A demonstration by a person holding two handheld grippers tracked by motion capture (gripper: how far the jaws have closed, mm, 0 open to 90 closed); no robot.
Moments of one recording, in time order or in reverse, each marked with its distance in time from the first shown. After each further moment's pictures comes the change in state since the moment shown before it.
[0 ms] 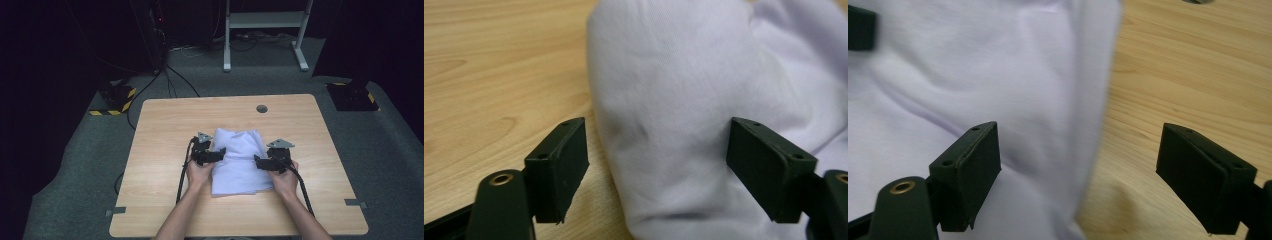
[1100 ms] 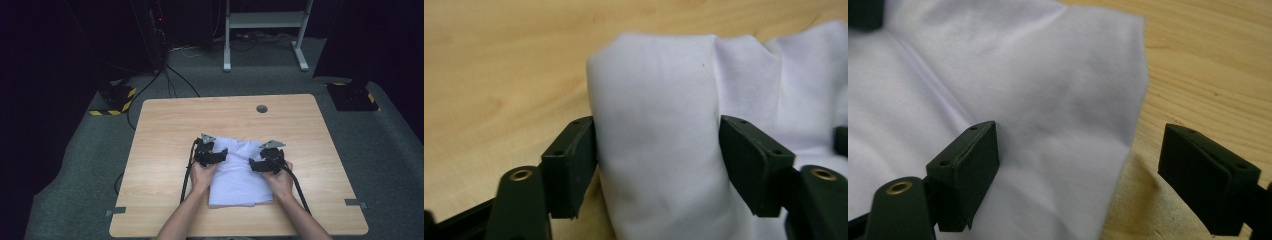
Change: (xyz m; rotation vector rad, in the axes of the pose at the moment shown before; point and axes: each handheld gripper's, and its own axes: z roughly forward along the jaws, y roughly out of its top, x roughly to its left) left arm -0.006 -0.007 0.004 0.030 0.008 -0.068; right arm 0.008 -0.001 0.014 0.092 0.025 -0.024
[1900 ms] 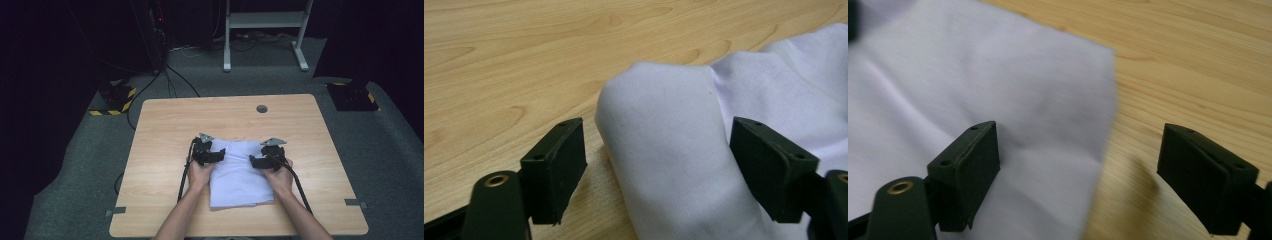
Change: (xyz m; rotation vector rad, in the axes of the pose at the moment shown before) left arm 0.009 0.005 -0.001 -0.015 0.039 0.061; right arm -0.008 0.004 0.006 -0.028 -0.013 0.019
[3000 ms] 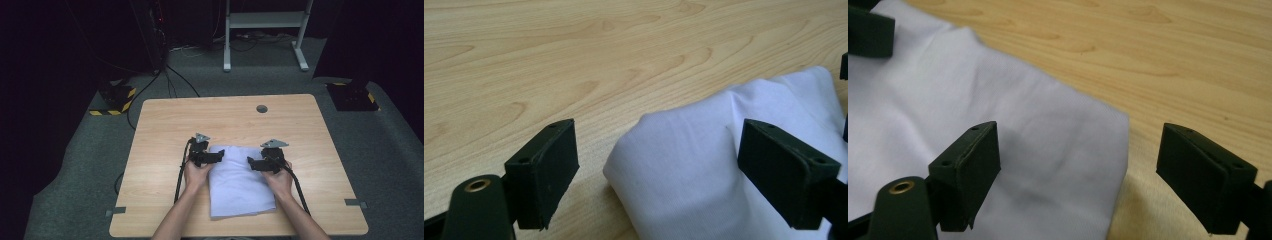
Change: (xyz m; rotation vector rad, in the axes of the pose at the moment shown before) left arm 0.005 0.002 -0.011 -0.002 -0.063 -0.041; right arm 0.010 0.003 -0.014 -0.045 0.066 0.017
